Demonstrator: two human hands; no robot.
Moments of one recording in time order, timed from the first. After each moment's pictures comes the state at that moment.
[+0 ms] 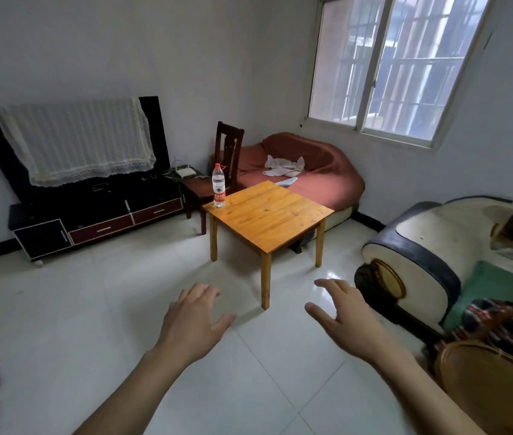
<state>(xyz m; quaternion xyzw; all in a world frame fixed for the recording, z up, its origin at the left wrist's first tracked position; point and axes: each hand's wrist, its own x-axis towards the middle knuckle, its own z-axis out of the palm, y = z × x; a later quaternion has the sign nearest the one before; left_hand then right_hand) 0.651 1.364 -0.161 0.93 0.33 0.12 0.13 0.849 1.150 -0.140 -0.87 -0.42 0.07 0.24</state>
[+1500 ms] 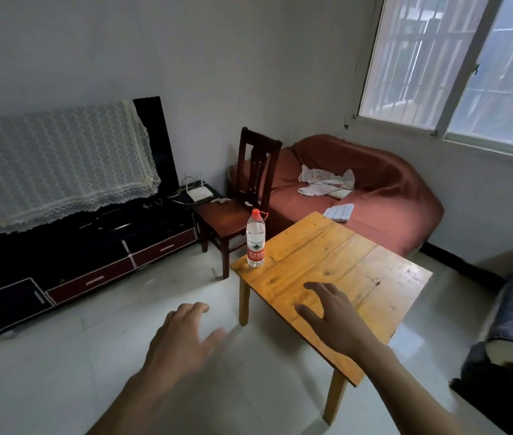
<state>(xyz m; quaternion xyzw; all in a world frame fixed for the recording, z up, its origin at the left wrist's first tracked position) 0.961 2.012 -0.179 0.91 0.38 0.08 0.18 1.197 1.834 -0.183 -0.86 -0.43 0.13 0.22</state>
